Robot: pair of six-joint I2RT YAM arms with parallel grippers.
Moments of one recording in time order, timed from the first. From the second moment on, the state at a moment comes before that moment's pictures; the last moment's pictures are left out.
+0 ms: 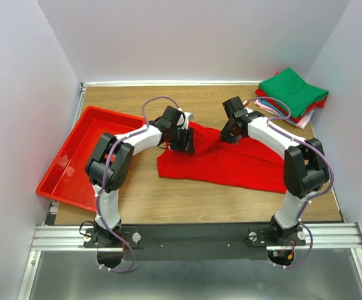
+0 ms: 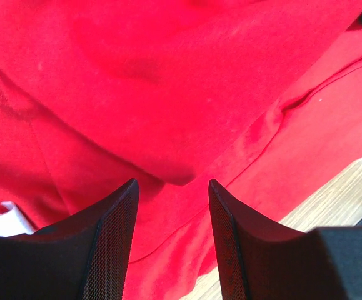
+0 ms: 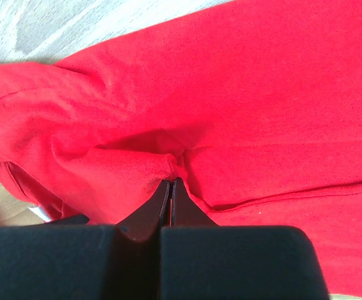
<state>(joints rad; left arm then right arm) -0.53 1.93 1.29 -0.30 0.40 -0.32 0.42 1.79 1.32 -0.61 0.16 0.95</state>
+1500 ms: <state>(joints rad) -0.44 1.90 1.33 -0.44 0.59 -0.30 0.45 1.71 1.25 -0.67 -0.07 0.92</state>
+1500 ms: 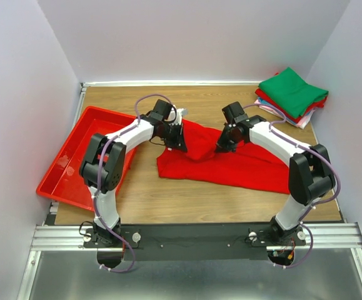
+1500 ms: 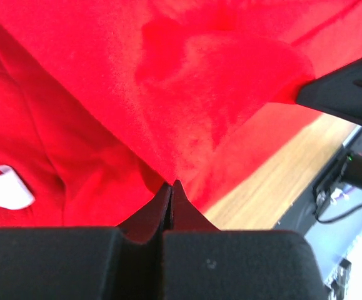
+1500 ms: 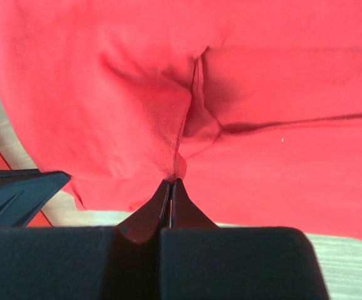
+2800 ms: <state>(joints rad) -0.36 1.89 1.29 -0.56 0.68 -0.24 0.50 1.73 1.19 -0.75 -0.11 0.90</state>
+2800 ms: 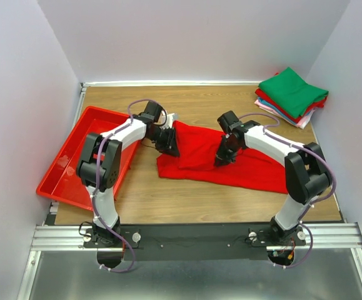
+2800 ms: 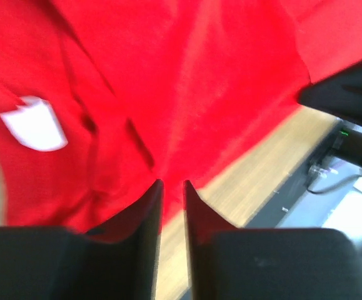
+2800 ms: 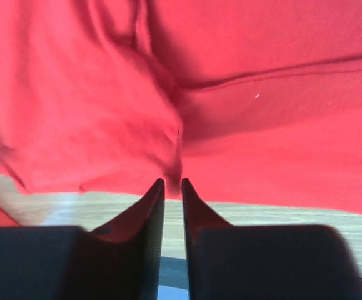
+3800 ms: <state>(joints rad) -0.47 1.92 1.42 -0.54 0.48 -0.31 0.15 1.58 1.11 -0.72 0.19 0.73</state>
